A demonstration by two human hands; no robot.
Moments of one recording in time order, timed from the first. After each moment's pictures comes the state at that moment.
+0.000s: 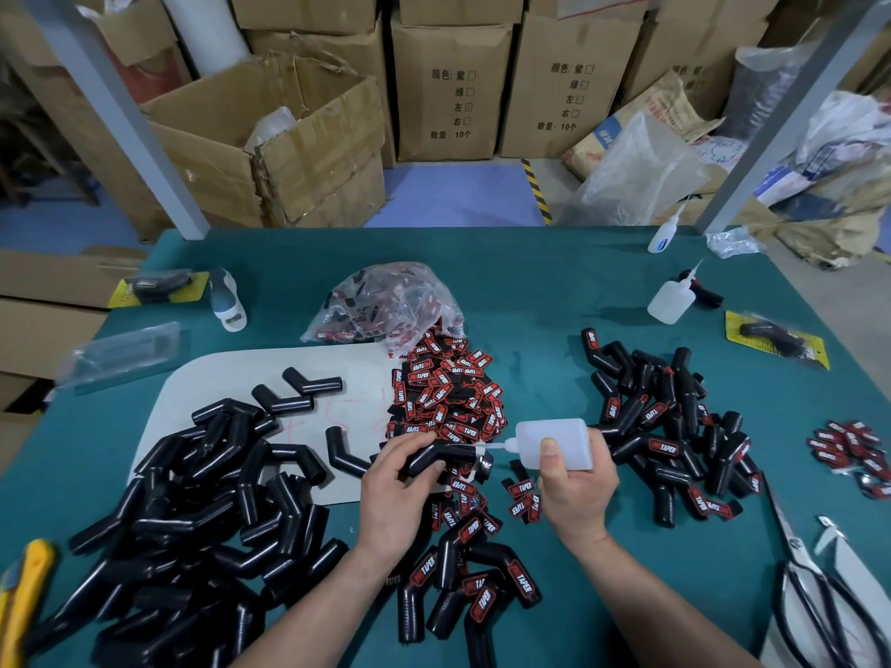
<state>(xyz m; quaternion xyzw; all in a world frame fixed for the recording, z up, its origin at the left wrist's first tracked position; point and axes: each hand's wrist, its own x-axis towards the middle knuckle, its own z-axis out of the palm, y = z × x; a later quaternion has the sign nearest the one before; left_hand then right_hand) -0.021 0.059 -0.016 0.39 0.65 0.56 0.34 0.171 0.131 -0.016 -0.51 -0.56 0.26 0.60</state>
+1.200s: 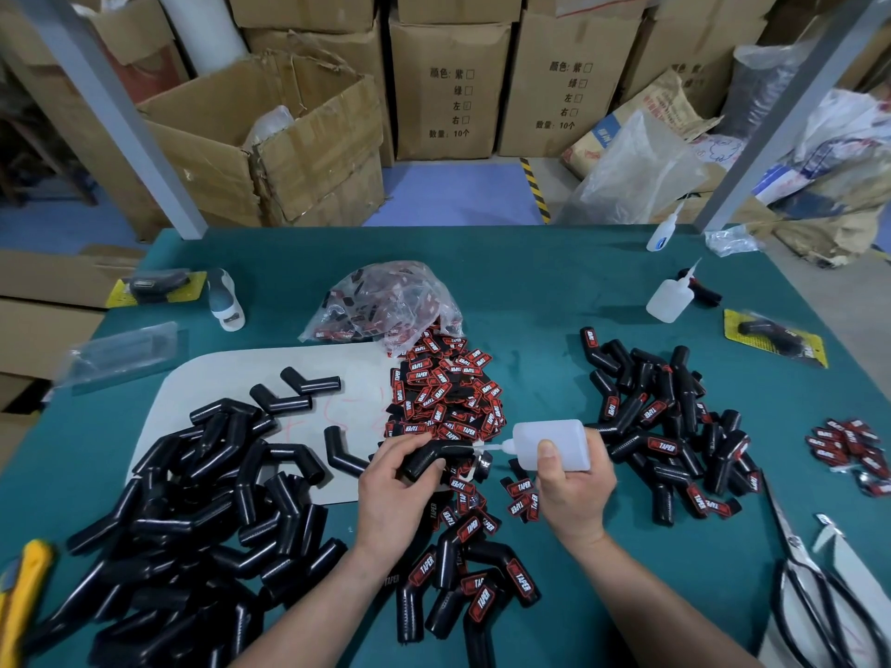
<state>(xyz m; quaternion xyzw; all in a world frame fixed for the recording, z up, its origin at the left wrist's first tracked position) -0.019 0.058 -0.016 0.37 0.63 0.58 0.35 0.169 0.130 -0.015 -0.50 -0.57 0.26 0.60</state>
